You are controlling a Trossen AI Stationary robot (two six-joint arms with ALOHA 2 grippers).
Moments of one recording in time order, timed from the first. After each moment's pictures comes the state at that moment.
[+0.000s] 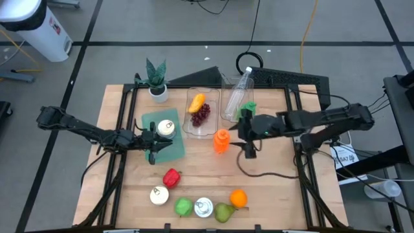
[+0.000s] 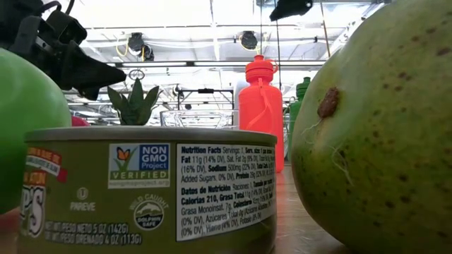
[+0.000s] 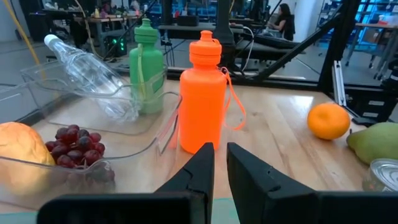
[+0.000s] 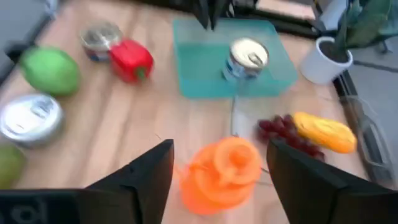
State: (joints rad) left arm -0.22 0.72 0.02 0.63 -0.28 -0.09; right arm 0.14 1.26 1.19 -0.55 0.15 -0.08
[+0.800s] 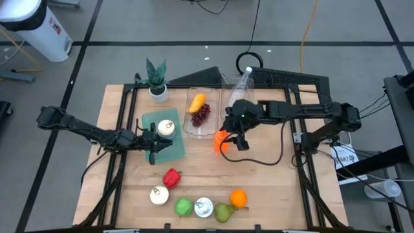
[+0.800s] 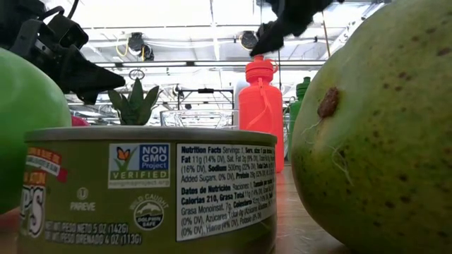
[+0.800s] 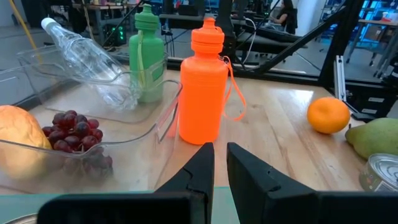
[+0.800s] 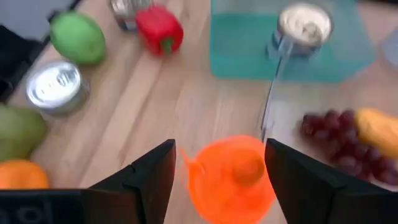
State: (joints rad) left arm -0.22 0.72 0.02 0.59 -0.28 -0.13; right arm -0.10 1.44 1.23 -0.53 -0.27 -0.26
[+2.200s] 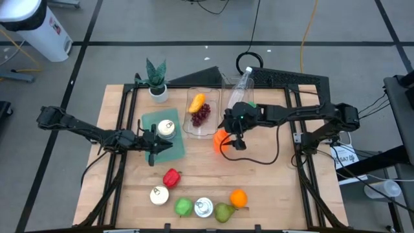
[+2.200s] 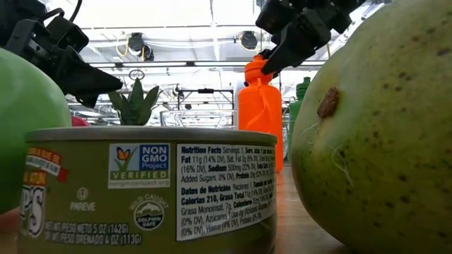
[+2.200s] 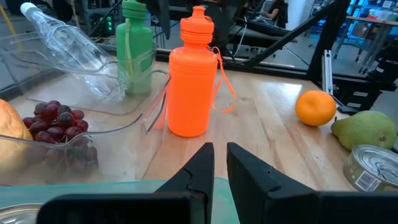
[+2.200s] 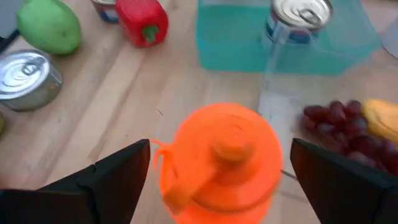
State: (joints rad) left arm -0.22 0.72 0.02 0.57 -0.23 -0.16; right arm -0.15 1.46 1.02 -0.26 -0.29 -0.28
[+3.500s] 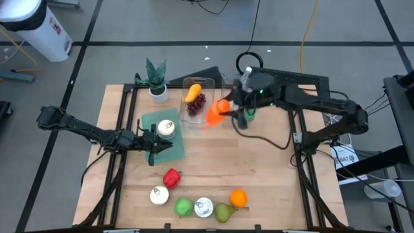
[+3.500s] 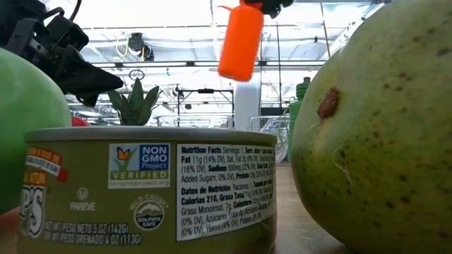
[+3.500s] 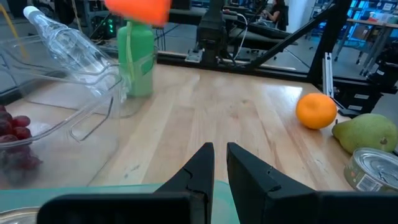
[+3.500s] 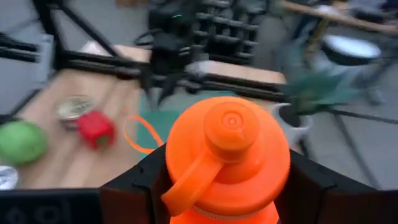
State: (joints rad) left arm -0.22 0.72 0.02 0.58 -0.24 -0.16; right arm -0.25 1.34 1.33 -0.36 -0.24 -0.26
